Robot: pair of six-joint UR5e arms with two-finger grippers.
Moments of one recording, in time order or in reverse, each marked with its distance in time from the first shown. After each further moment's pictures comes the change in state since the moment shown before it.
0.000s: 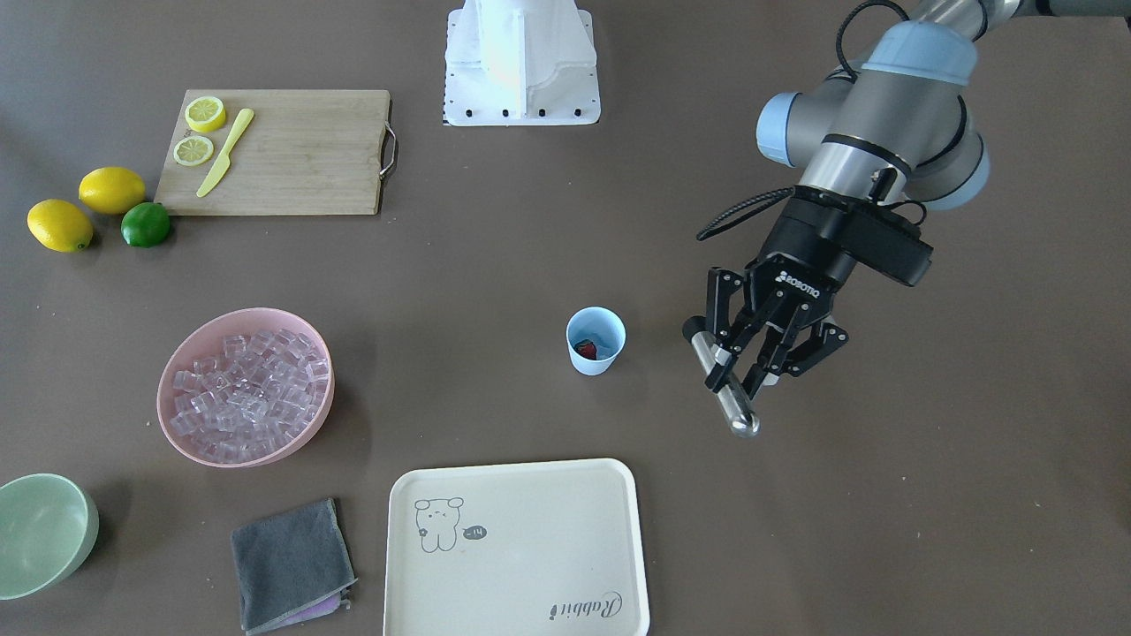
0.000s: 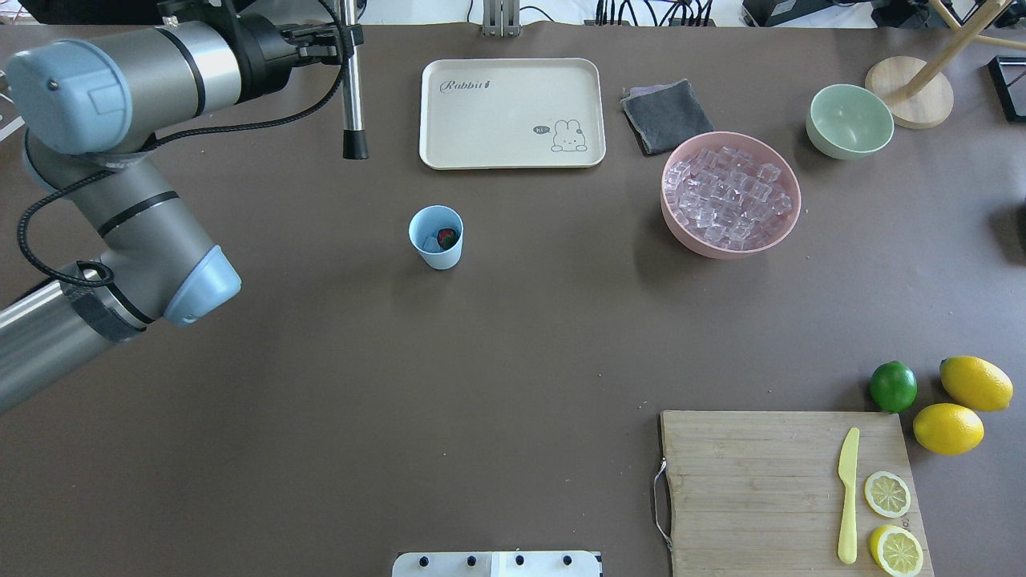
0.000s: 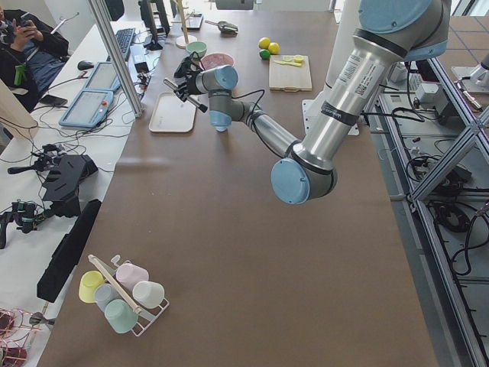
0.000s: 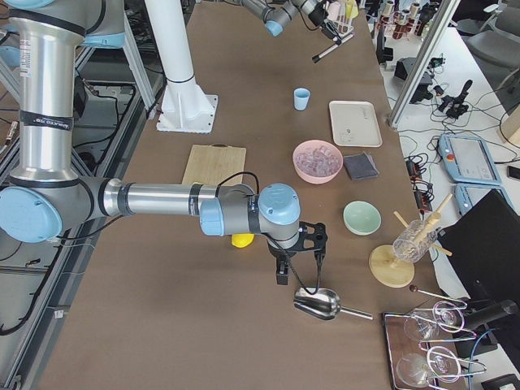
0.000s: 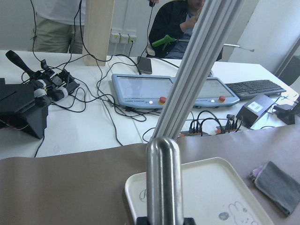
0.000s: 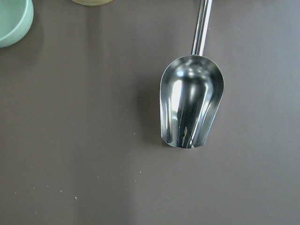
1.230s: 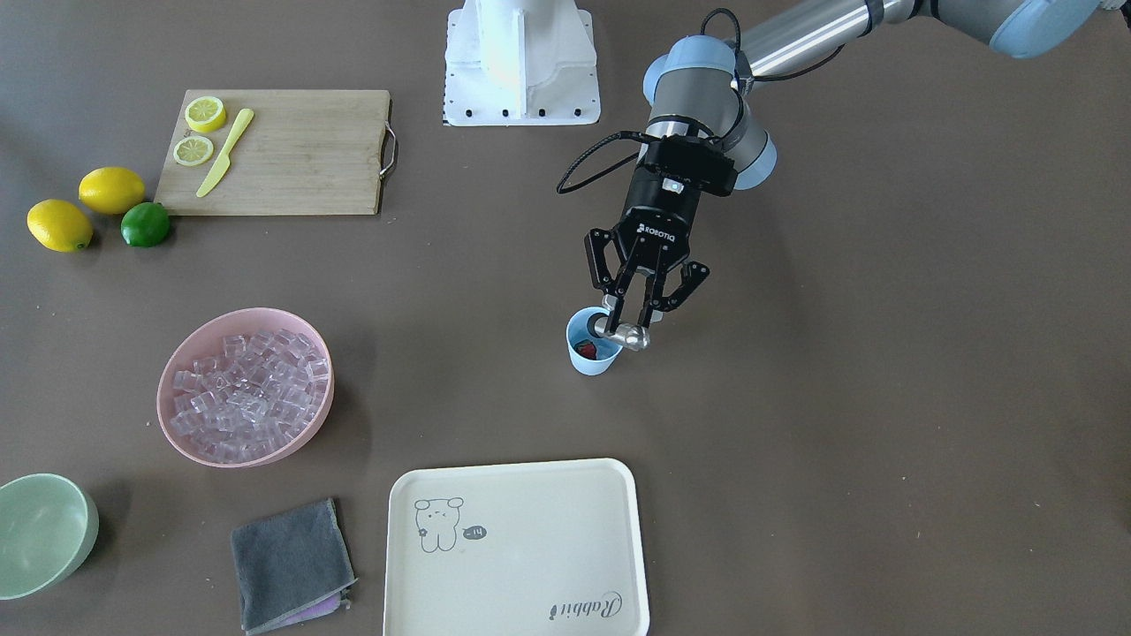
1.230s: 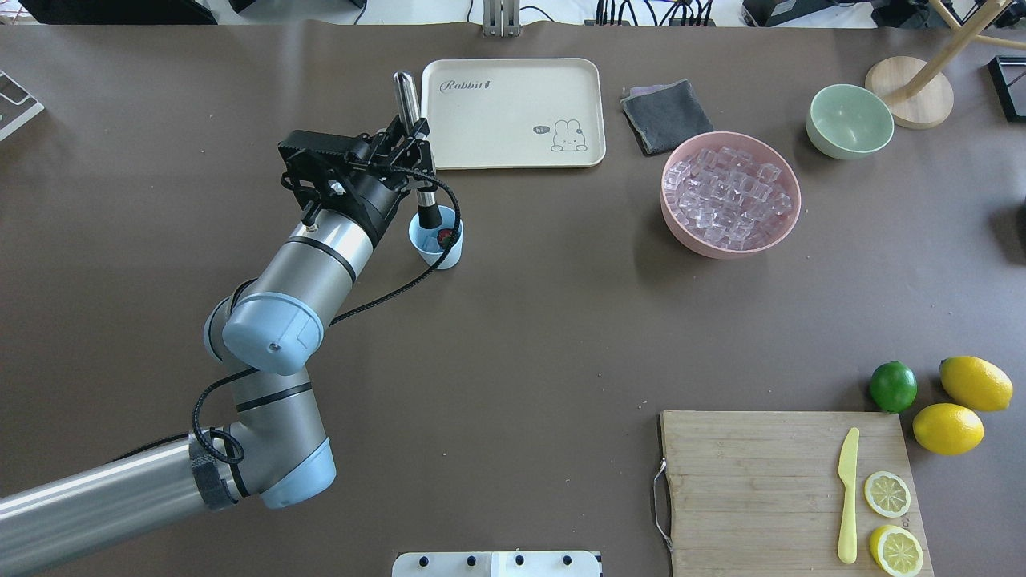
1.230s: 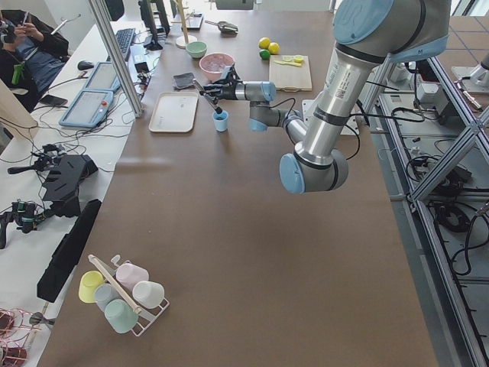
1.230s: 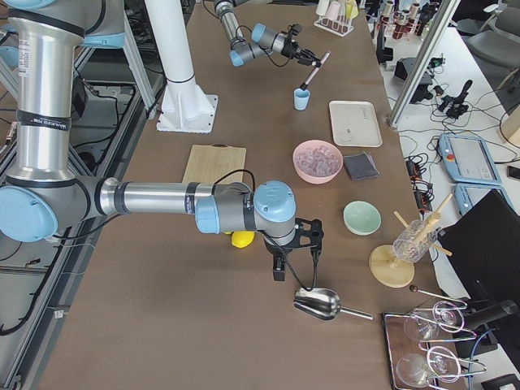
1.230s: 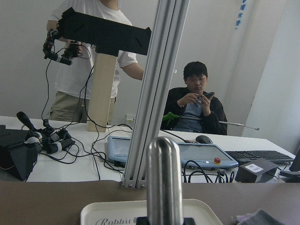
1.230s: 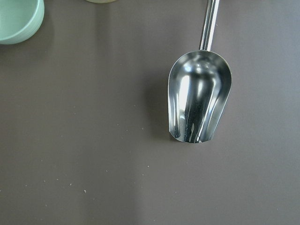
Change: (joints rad) left arm 0.348 -0.010 0.077 -0.122 0.672 0.112; right arm 0.001 -0.021 0.030 -0.005 0.020 0.000
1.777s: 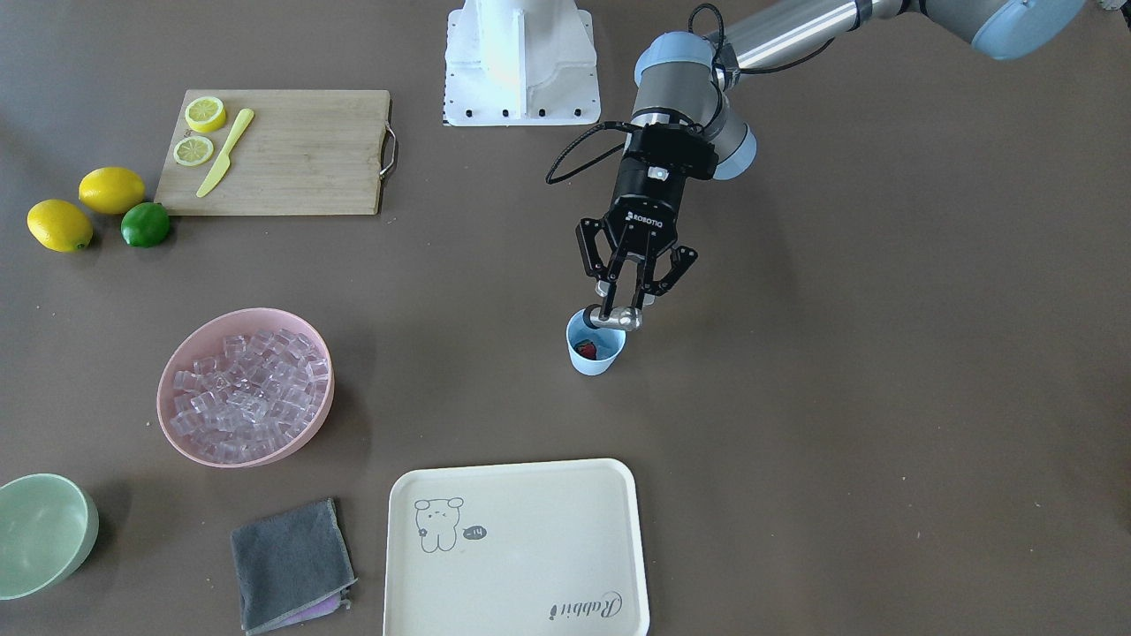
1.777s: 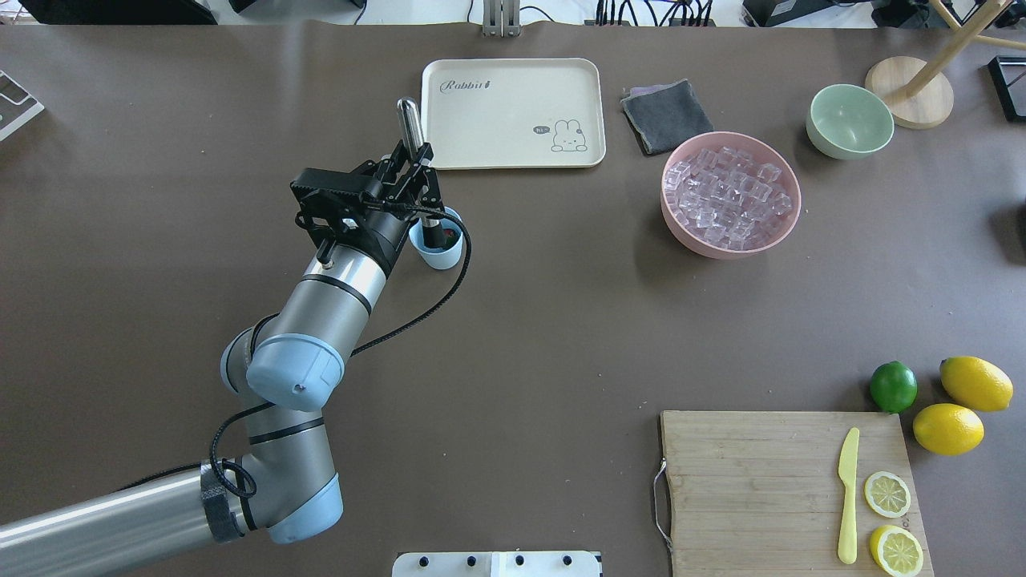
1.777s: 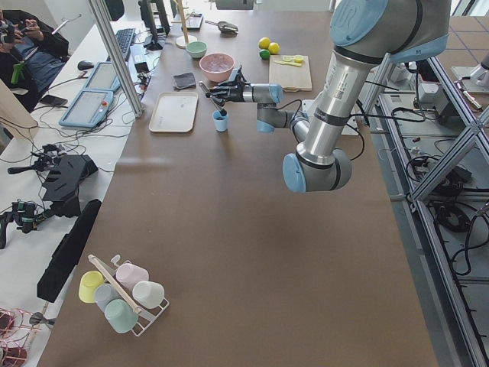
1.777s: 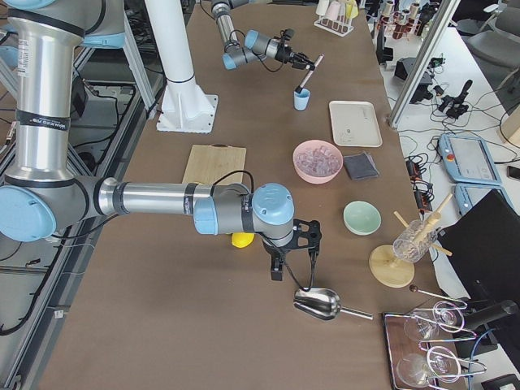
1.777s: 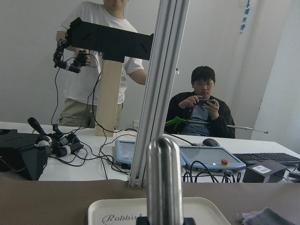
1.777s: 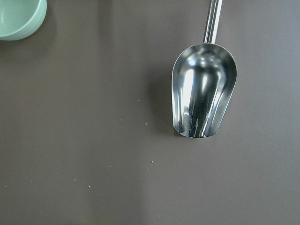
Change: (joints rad) left arm 0.065 -0.002 0.020 -0.002 0.109 0.004; right arm 0.000 -0.006 -0.004 -0.002 0.022 0.000
